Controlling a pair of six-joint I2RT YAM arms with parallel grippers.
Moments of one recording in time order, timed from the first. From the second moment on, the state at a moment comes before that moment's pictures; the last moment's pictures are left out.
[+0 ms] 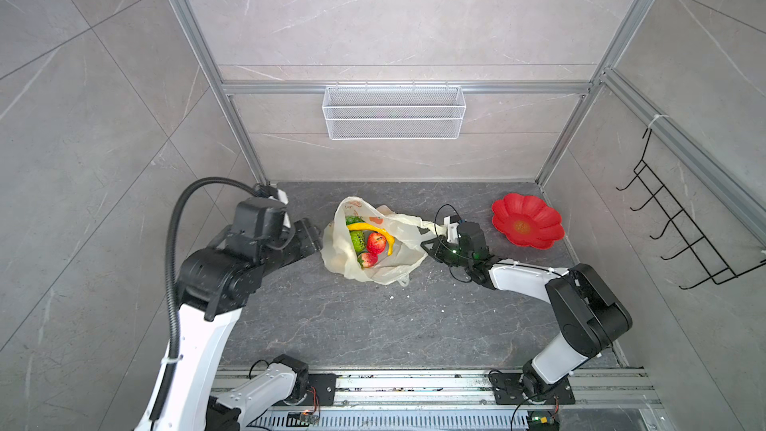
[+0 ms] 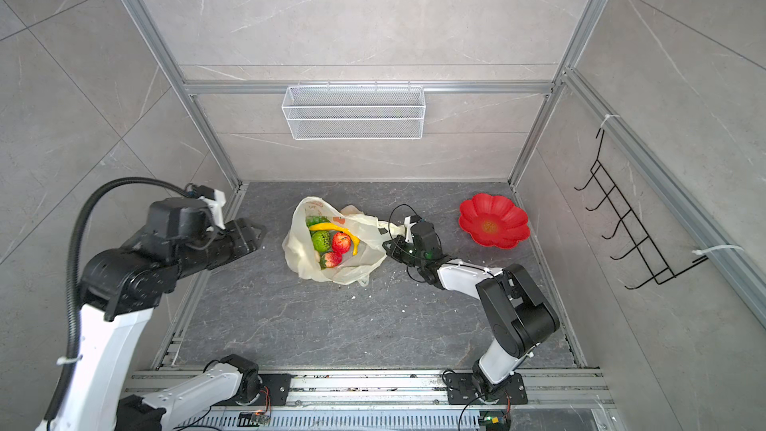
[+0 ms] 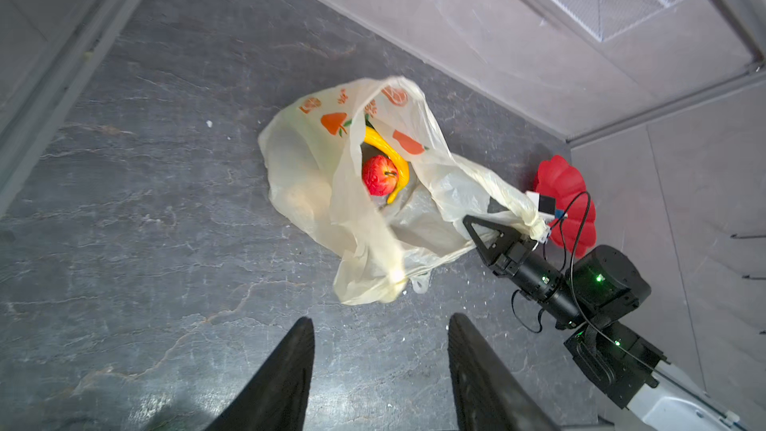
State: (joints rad) left arm -0.45 1.11 1.66 -1.29 -0.05 -0.67; right arm 0.48 1.65 0.80 0.35 -0.34 0.90
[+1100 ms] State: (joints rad) left arm -0.80 1.68 1.70 -0.91 -0.18 -0.83; right arm 0.53 1.60 0.82 0.31 -0.29 0.86
